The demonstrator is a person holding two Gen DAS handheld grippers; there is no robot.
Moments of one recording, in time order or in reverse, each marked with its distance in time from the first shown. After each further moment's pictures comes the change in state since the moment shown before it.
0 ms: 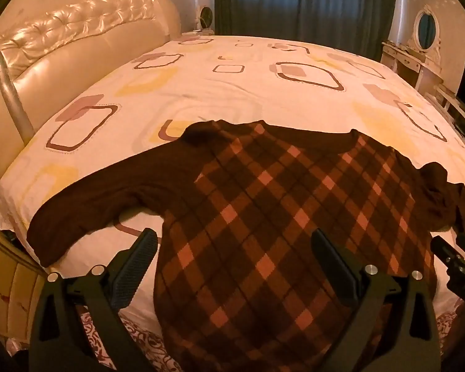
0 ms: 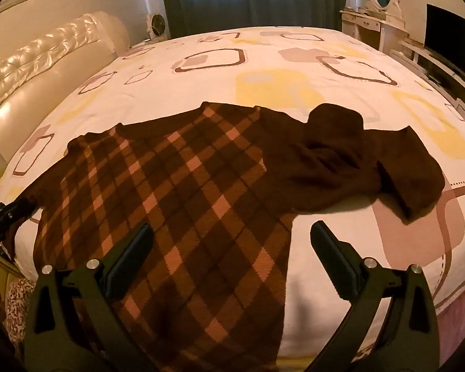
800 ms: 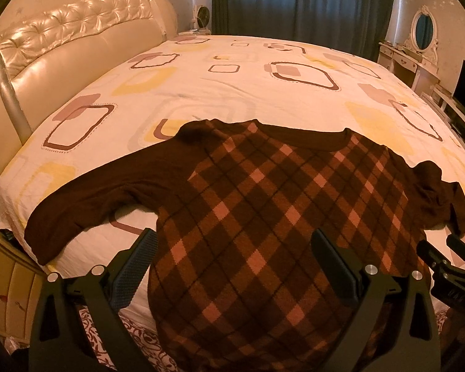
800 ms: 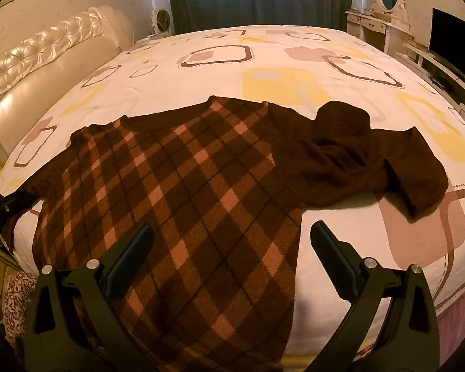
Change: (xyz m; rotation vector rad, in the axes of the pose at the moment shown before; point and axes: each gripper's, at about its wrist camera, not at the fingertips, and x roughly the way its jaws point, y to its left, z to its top) left arm -0.004 -0.008 -0.002 -0.003 0.000 -0.008; right arm 0.004 0.007 -0.005 -0.024 0.012 0.005
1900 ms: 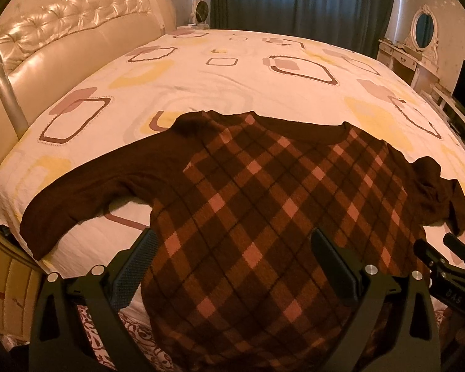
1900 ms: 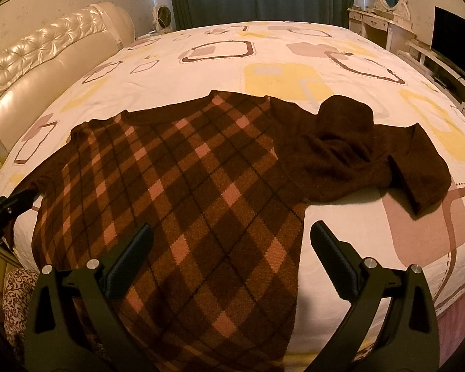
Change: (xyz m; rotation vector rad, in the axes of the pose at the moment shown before) left arm 0.006 -0.003 -0.007 -0.005 0.020 -0.012; right arm 0.004 0.001 -0.003 -0.004 0.013 0.005
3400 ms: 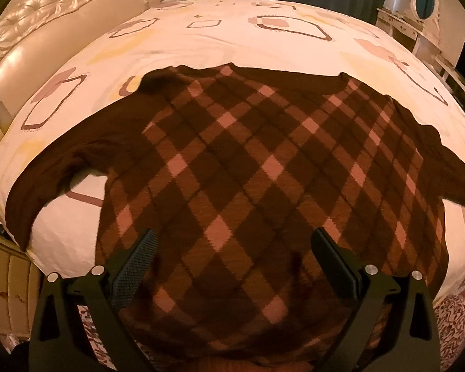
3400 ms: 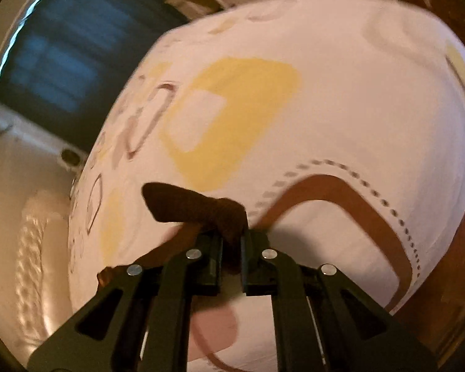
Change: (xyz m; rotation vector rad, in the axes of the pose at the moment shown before) left arm 0.049 -0.032 -0.016 0.051 0.158 0.002; right arm -0.059 -0.451 -0.009 0.926 -0.023 0.041
